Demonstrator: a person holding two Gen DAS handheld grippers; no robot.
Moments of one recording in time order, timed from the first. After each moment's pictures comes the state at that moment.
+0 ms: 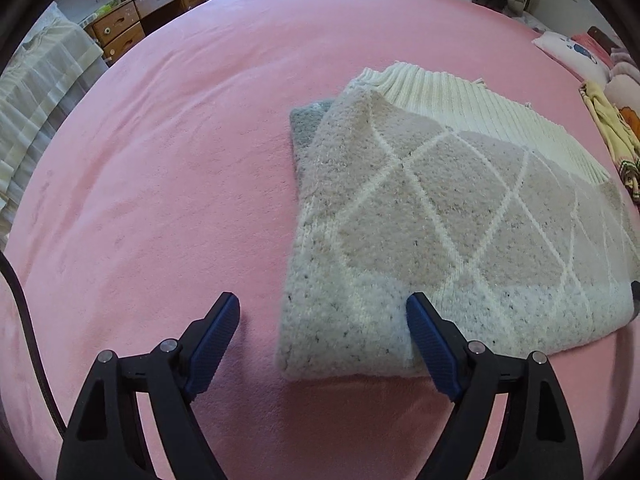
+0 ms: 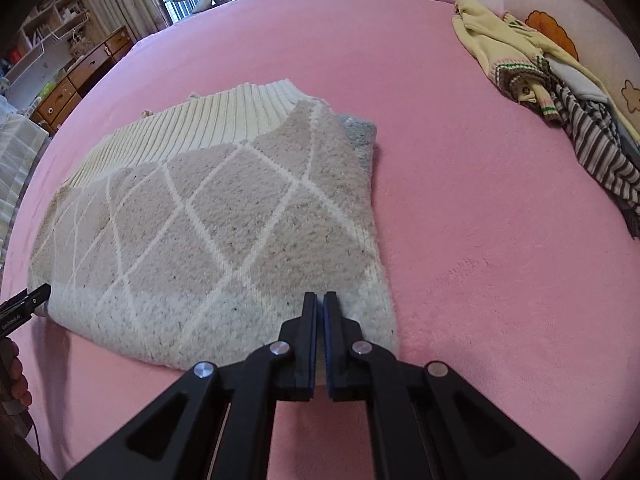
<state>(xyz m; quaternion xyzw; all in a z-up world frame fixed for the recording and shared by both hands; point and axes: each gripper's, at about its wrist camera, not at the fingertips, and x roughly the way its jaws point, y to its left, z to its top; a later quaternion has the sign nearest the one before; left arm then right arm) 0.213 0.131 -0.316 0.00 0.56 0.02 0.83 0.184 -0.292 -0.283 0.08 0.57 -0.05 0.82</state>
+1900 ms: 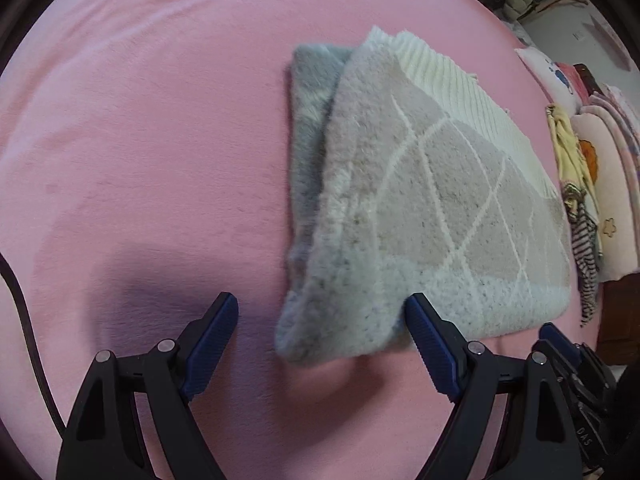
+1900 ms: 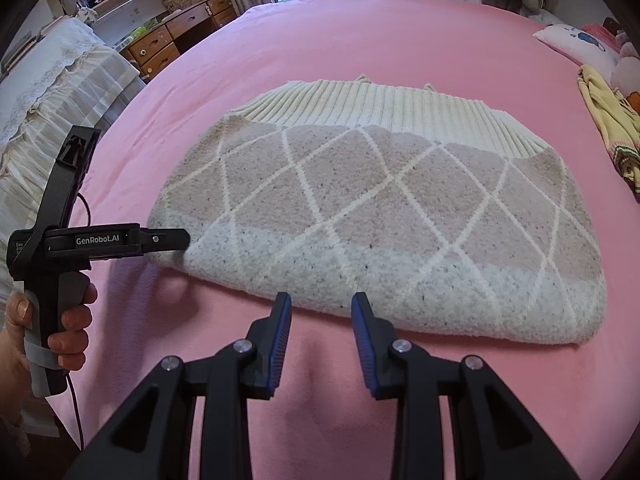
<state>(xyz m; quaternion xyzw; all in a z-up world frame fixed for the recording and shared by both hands) 0.238 0.176 -0.347 -0.16 0.64 -0.10 0.74 0.169 -0.100 -0.251 0.04 0.56 0.09 0.82</state>
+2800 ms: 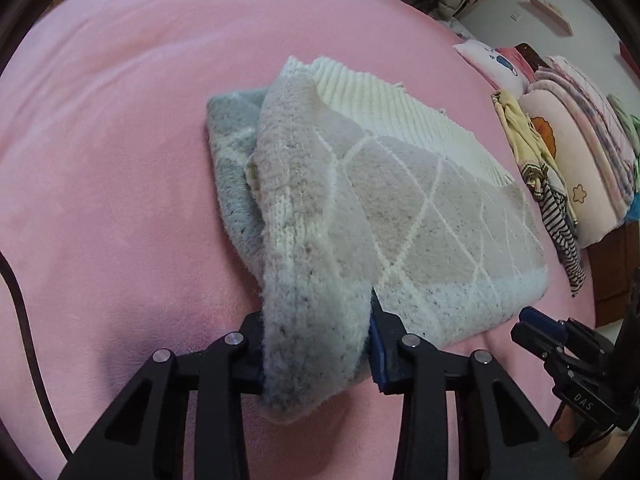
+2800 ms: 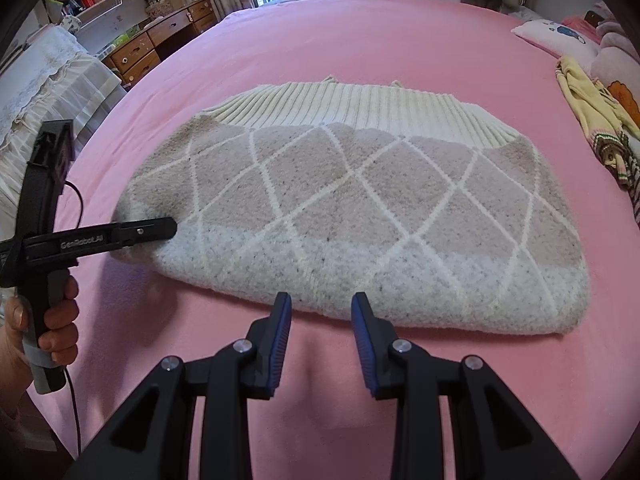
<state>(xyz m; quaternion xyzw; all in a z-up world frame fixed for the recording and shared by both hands) 0.243 0.140 -0.318 -0.11 0.57 -0.17 0.79 0.164 -0.119 -0.252 0.04 0.56 0.06 0.83</state>
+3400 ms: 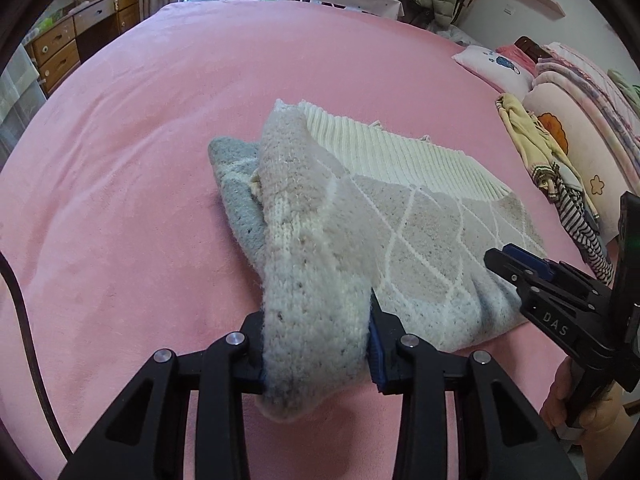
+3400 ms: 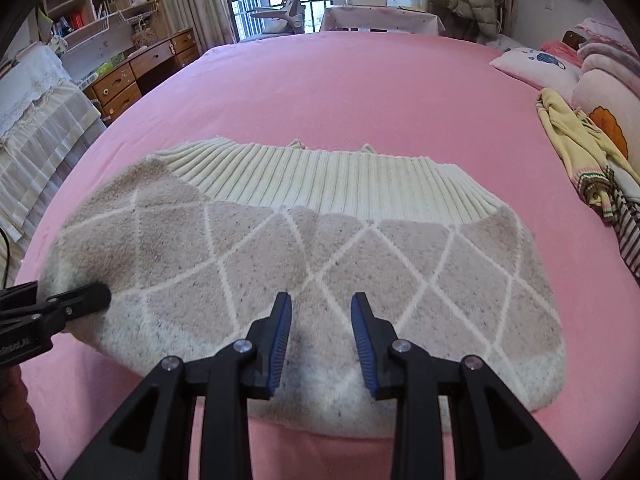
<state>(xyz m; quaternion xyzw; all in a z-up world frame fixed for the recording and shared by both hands) 0.224 0.108 -0.251 -0.04 0.53 -0.13 0.84 0.218 -0.131 -0.247 0.02 0.50 0.02 0.87</state>
